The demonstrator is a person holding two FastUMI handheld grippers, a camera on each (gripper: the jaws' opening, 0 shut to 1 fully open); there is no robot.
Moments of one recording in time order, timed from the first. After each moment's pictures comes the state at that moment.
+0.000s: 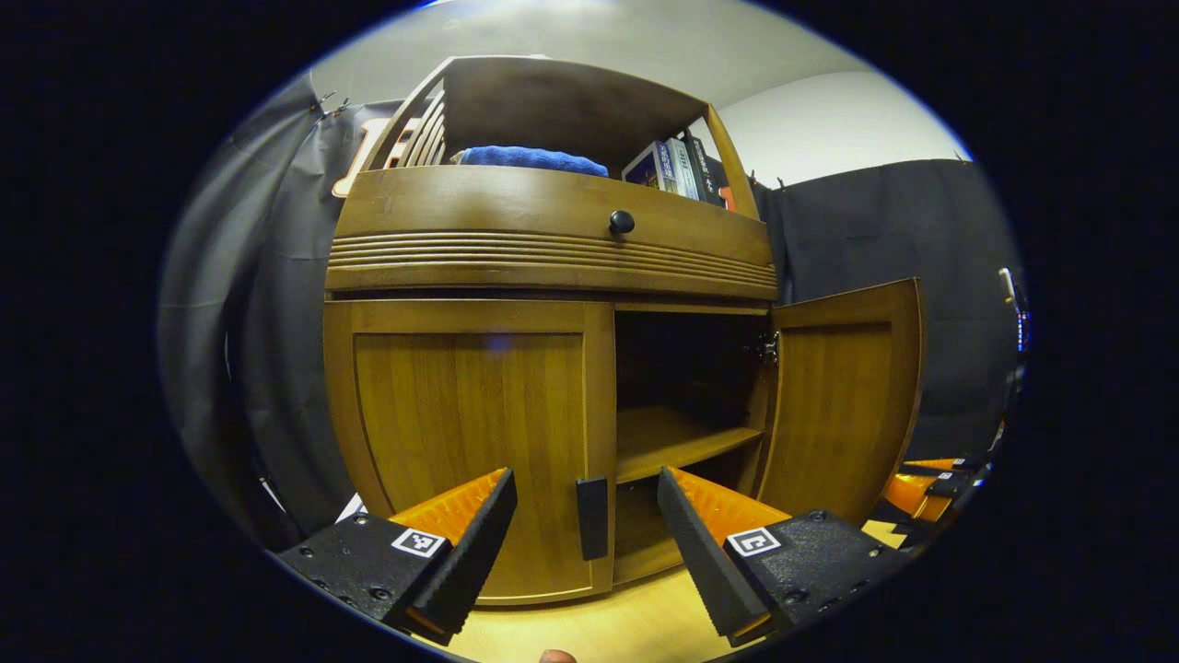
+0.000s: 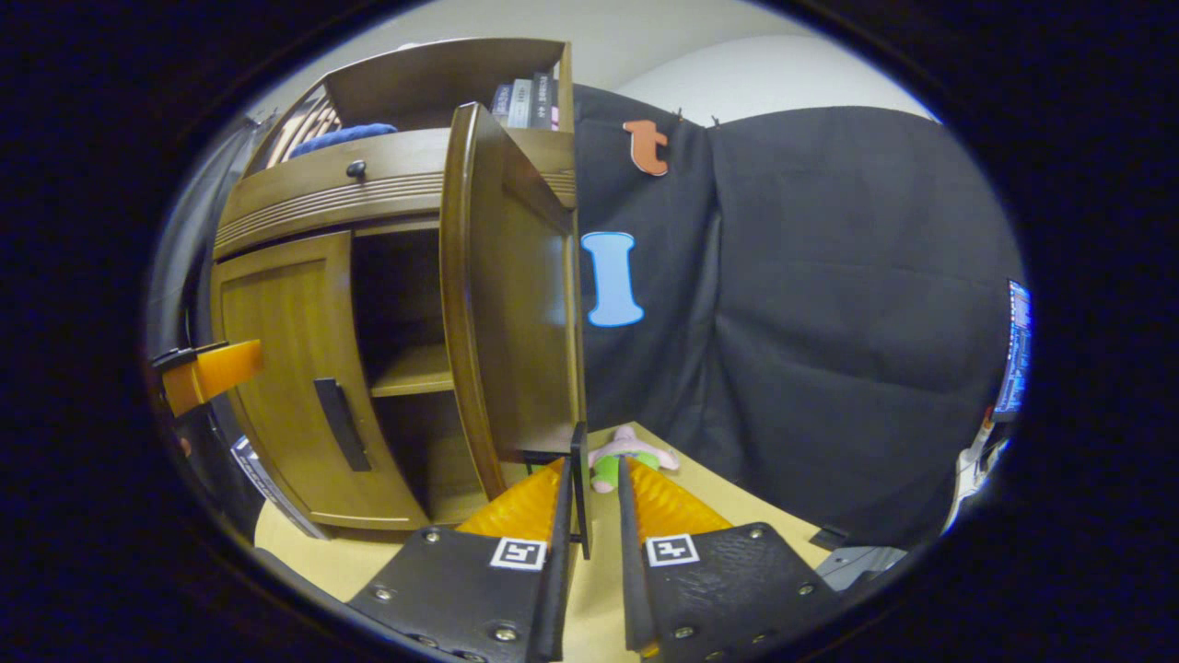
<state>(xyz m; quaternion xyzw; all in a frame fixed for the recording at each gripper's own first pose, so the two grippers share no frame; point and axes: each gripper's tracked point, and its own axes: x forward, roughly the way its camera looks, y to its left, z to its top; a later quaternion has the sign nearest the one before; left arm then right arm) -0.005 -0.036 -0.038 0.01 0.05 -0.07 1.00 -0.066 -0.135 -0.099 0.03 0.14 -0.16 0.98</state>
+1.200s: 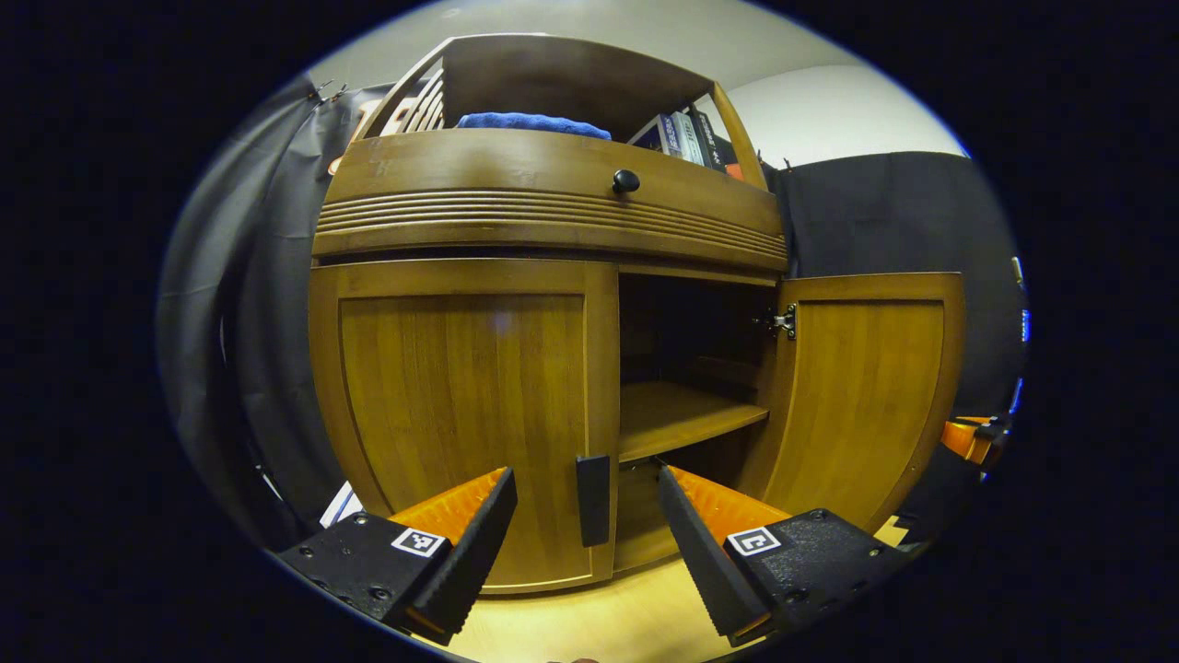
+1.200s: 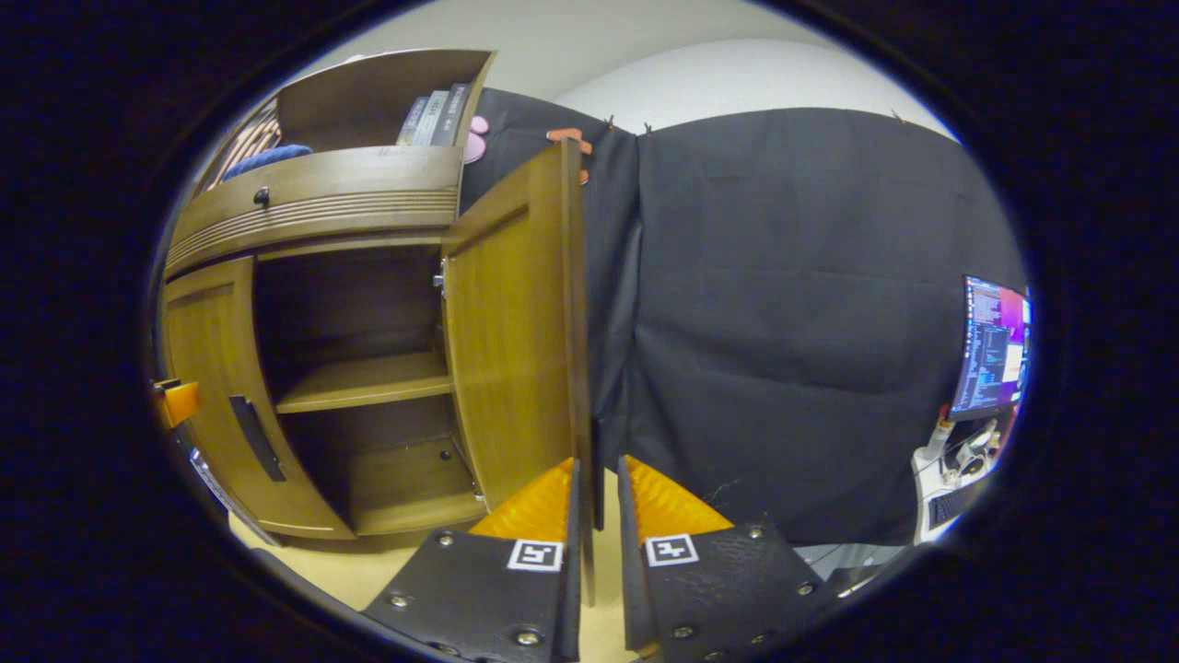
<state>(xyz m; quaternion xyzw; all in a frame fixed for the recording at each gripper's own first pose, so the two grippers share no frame) 0.007 -0.032 -0.068 0.01 0.09 -0.07 0.99 -0.079 -0.226 -0.088 0.02 0.12 -0.25 0.96</state>
